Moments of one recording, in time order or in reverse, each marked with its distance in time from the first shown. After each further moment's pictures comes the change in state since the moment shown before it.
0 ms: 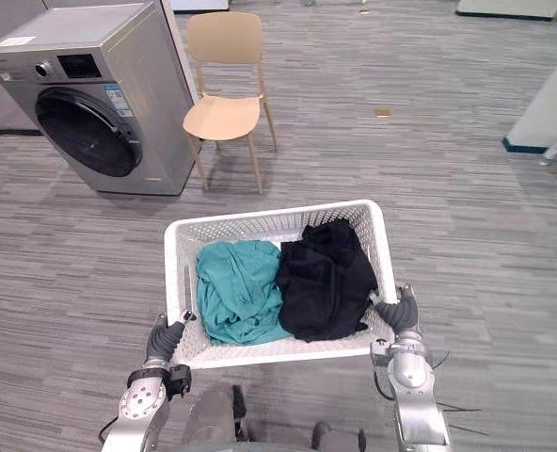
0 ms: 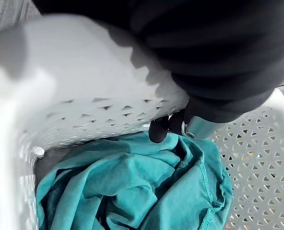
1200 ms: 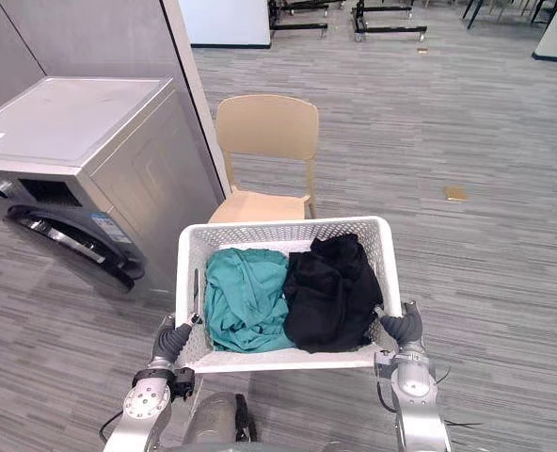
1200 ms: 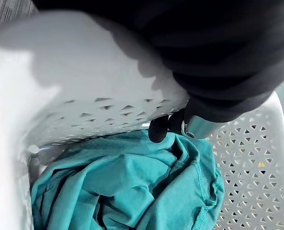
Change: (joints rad) left arm 0.008 0.029 -0.039 0.055 0.055 0.020 -0.002; right arm 0.037 0.044 -0.035 0.101 0.040 0.003 0.003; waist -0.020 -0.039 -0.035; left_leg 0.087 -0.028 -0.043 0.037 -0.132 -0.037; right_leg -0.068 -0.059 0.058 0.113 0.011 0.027
